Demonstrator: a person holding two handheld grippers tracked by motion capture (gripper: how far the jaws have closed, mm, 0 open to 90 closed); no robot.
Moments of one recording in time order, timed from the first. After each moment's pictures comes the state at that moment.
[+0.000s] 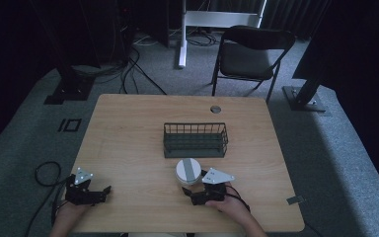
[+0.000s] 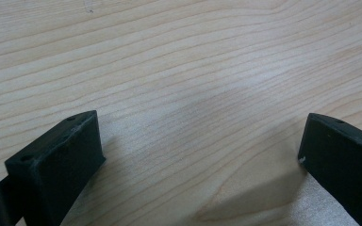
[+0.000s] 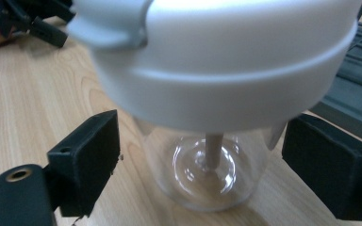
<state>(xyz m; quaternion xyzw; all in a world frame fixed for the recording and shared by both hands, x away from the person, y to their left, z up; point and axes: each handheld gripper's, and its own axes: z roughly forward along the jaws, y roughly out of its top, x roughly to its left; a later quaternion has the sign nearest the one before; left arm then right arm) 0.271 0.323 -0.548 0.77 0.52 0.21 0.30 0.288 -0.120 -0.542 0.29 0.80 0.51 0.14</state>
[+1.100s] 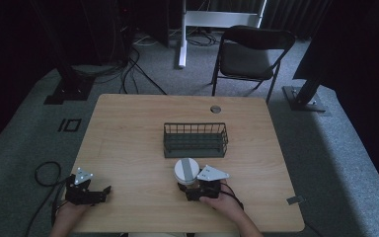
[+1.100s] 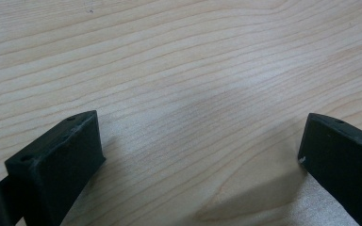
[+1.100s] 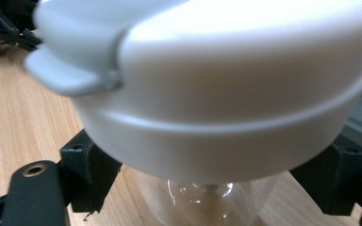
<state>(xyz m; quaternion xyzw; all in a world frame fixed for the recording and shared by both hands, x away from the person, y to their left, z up) 0.271 0.323 -0.548 0.77 0.52 0.21 0.30 0.296 -0.105 -0.542 0.29 0.79 0.52 0.15</state>
